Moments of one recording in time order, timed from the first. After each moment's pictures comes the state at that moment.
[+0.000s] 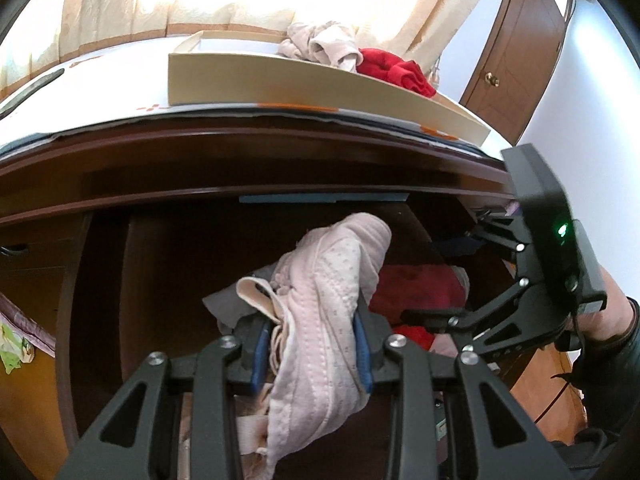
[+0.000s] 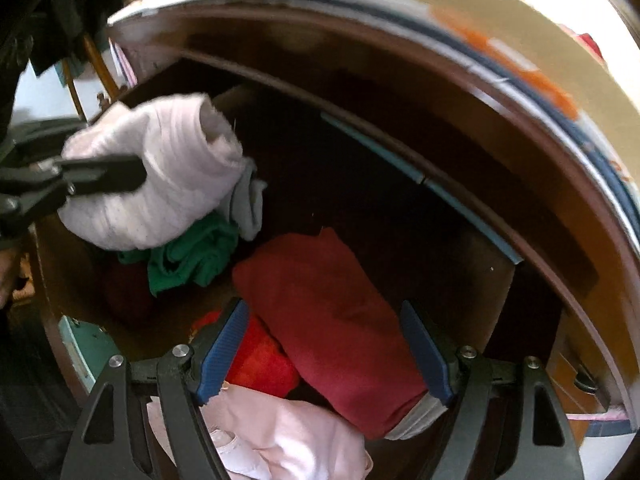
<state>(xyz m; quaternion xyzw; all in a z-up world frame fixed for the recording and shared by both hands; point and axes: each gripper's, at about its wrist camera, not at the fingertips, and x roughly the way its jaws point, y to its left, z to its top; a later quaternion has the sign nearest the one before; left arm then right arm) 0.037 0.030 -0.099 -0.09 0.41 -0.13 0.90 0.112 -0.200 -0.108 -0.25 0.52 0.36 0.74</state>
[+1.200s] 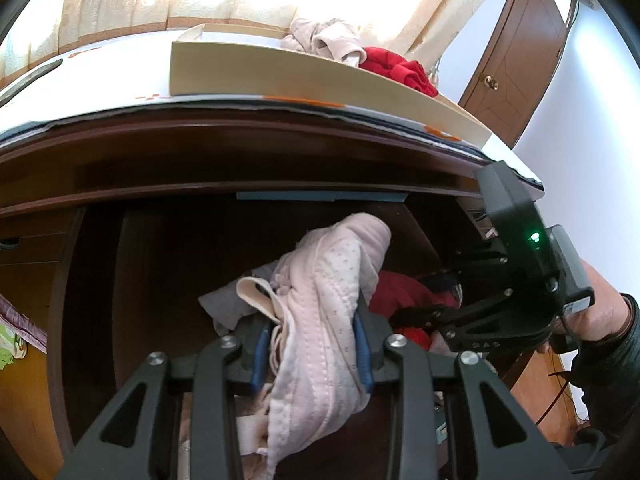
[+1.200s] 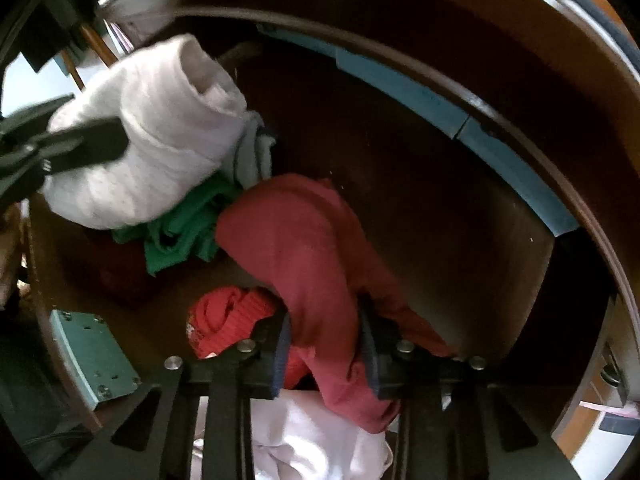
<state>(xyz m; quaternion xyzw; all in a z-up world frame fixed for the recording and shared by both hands) 0.039 0.033 -0.102 -0.10 0.41 -0.13 0.90 0.144 -0.191 -0.156 -0.23 0.58 0.37 0.69</state>
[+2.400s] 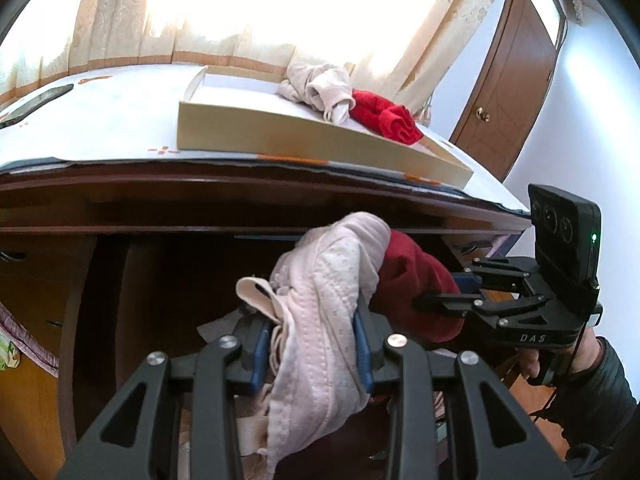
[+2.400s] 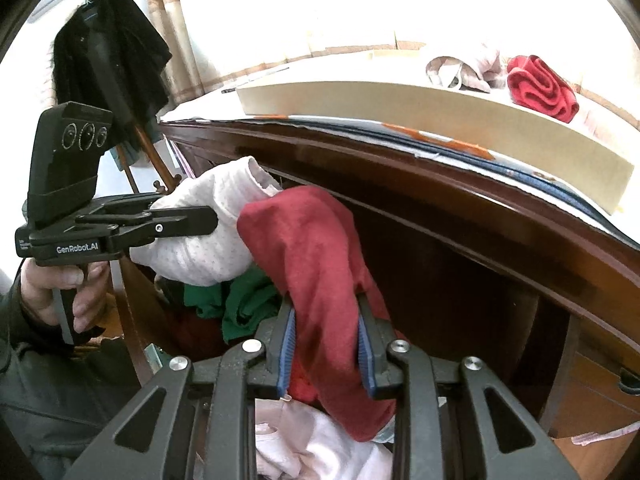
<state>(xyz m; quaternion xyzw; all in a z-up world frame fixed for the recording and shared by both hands) 0.025 0.036 -0.078 -0.12 0.34 -0.13 0.92 0.126 -0.301 -0.077 -0.08 0.41 0.46 0.78</state>
